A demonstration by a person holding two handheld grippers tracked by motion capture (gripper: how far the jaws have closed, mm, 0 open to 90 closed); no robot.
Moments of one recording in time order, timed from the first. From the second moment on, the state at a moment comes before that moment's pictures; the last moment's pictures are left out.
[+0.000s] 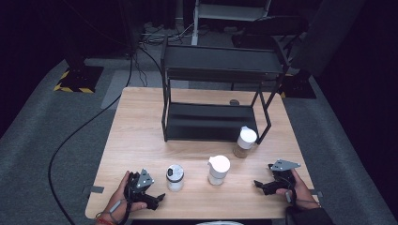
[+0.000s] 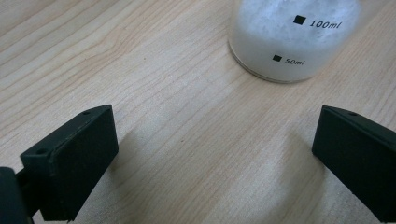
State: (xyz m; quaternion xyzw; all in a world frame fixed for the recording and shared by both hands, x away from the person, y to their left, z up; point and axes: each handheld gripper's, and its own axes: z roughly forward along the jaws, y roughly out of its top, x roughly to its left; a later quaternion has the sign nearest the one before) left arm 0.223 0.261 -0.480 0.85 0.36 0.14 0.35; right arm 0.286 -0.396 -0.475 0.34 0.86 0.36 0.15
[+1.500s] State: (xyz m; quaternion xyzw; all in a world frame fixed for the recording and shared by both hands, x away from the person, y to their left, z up) left arm 0.210 0.245 -0.444 0.85 0.37 0.13 0.35; right arm 0.285 -0.395 -0.476 0.35 0.85 0.36 0.16
